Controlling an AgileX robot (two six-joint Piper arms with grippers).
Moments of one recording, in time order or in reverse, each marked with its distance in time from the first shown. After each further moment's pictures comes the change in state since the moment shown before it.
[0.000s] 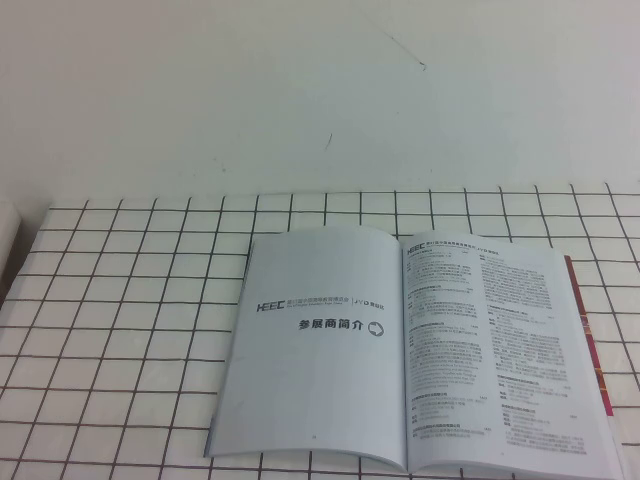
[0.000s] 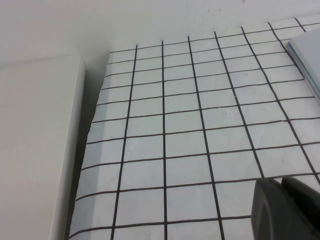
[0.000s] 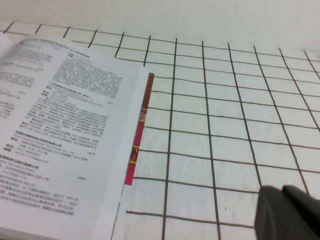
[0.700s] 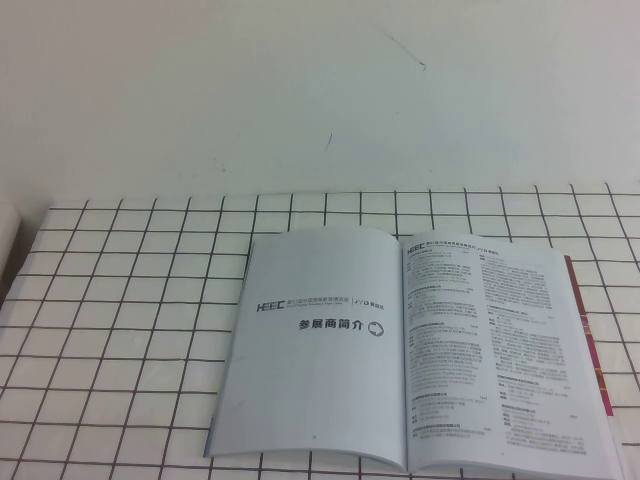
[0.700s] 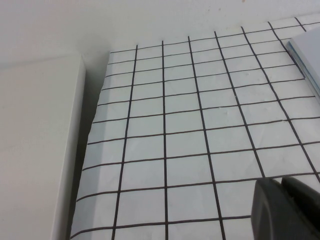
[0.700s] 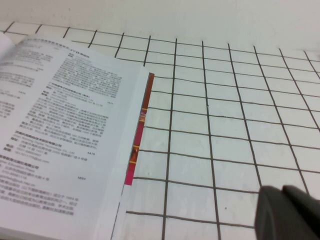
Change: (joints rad) right arm 0.000 0.000 0.000 0.000 0.000 0.000; left arm 0.000 0.000 0.000 0.008 0.000 0.000
